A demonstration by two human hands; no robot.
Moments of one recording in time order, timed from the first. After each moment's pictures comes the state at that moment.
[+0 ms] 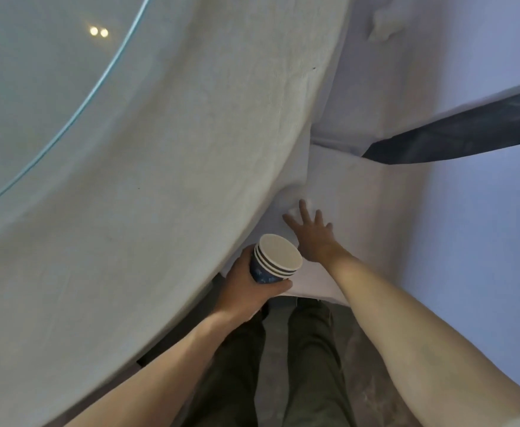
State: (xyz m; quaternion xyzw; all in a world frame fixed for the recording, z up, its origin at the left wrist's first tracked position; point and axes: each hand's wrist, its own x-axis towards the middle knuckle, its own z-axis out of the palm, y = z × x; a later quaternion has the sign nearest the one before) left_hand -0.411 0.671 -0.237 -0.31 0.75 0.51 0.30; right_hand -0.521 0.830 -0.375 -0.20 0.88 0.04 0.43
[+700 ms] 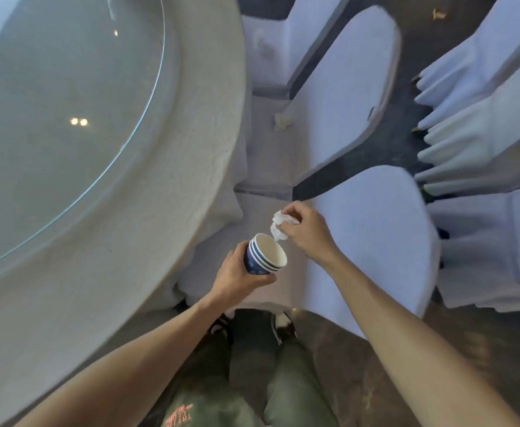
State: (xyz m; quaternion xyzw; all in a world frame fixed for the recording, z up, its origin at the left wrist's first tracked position) left_hand -0.430 0.752 -0.094 -0.14 0.82 0.49 0.25; right_hand -0.528 0.925 -0.039 0.06 0.88 -0.43 0.22
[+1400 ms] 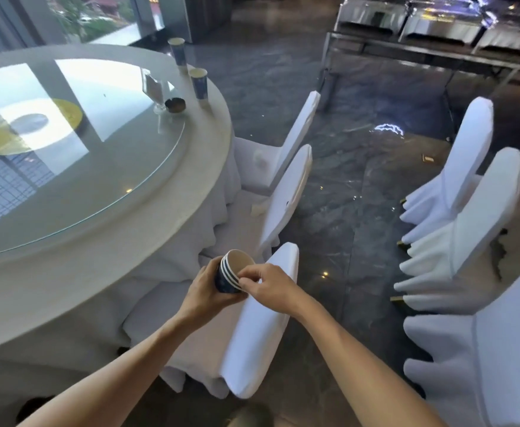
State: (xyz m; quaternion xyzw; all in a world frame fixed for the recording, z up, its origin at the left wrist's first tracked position) left_hand -0.448 0.960 0.031 -0.17 0.86 0.48 -0.02; right_hand -0.530 1.134 0.092 -0.24 0.84 -0.38 0.31
